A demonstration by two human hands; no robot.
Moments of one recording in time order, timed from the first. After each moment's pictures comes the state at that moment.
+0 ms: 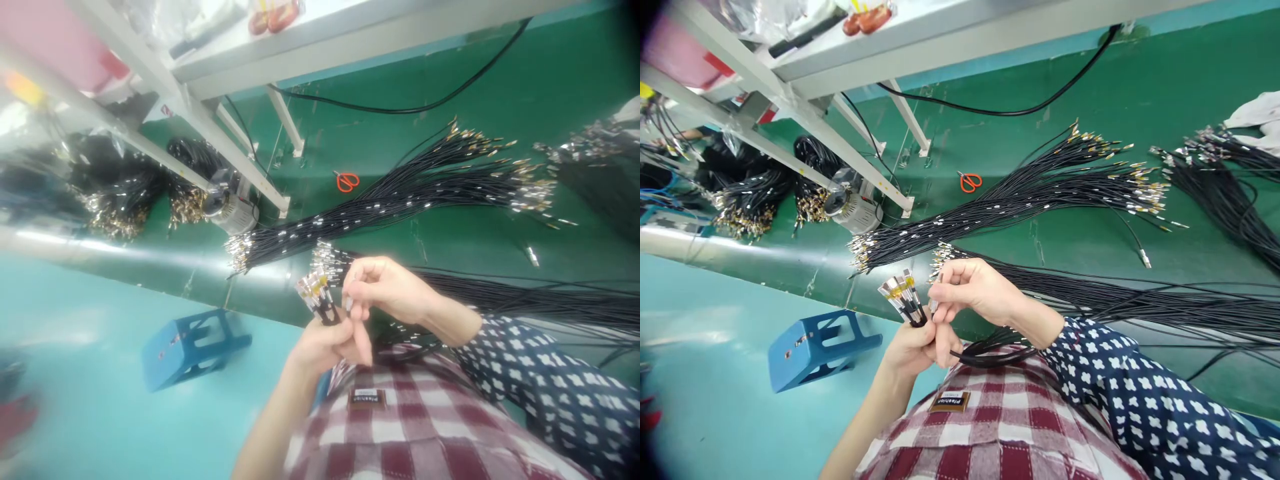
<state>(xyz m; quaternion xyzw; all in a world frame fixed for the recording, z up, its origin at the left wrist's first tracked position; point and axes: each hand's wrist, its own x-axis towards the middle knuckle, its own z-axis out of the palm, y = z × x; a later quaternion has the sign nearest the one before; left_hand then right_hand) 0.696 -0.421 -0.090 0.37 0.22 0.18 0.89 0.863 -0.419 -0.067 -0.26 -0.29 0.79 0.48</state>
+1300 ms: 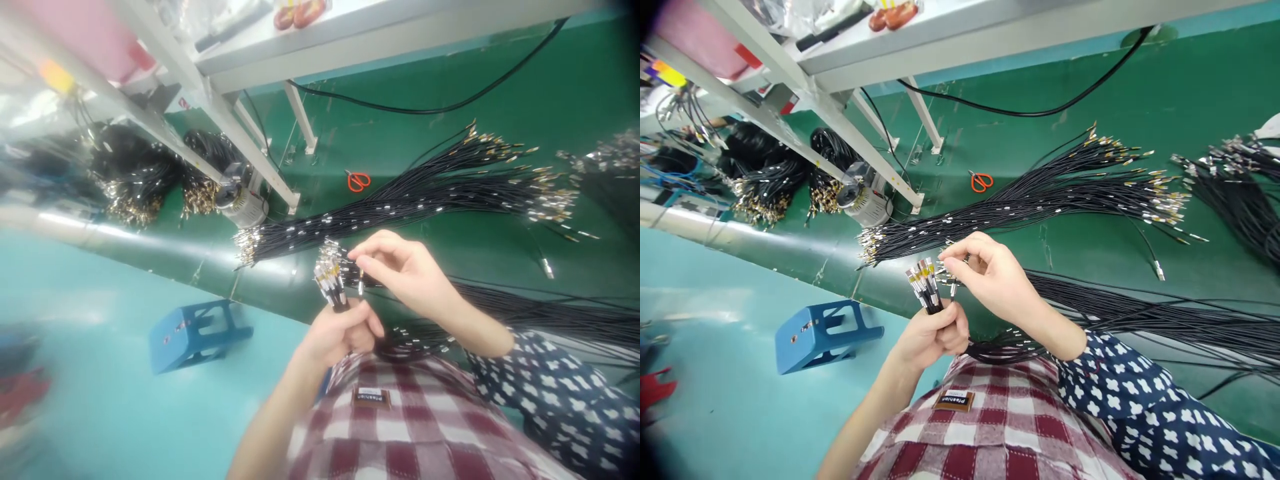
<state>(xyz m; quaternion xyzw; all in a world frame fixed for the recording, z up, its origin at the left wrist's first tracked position) 0.707 -0.423 -0.076 0.28 0.32 0.18 0.89 0.871 -0.415 -0.044 -0.50 -0.51 0.47 0.52</state>
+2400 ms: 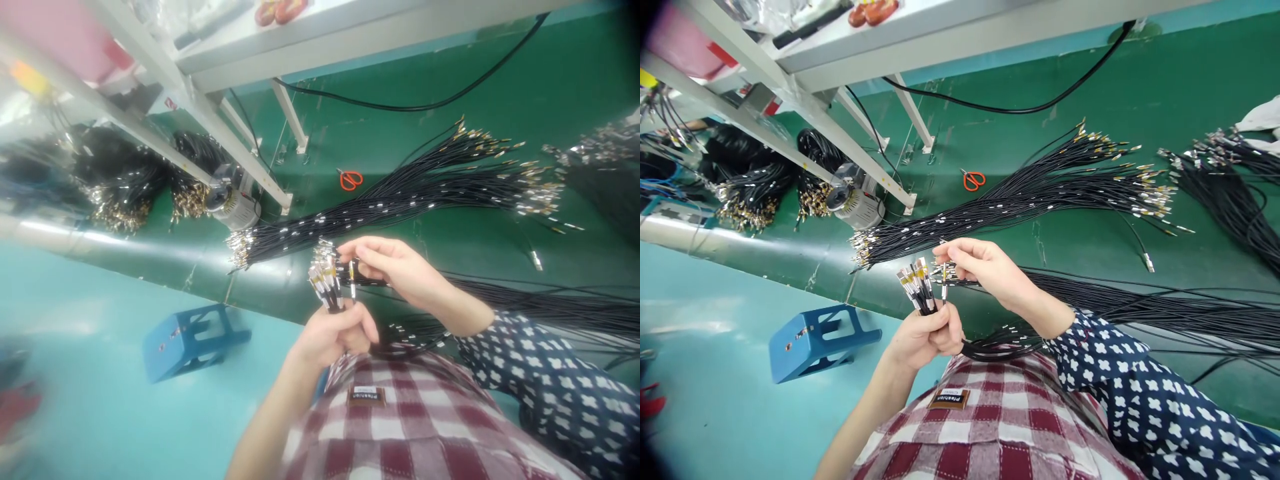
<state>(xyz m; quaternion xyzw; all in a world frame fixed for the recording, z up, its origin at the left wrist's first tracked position) 0.707 -0.419 -0.077 0.31 0.29 0.15 0.90 0.879 -0.406 -0.066 -0.41 -0.38 0.66 0.51</state>
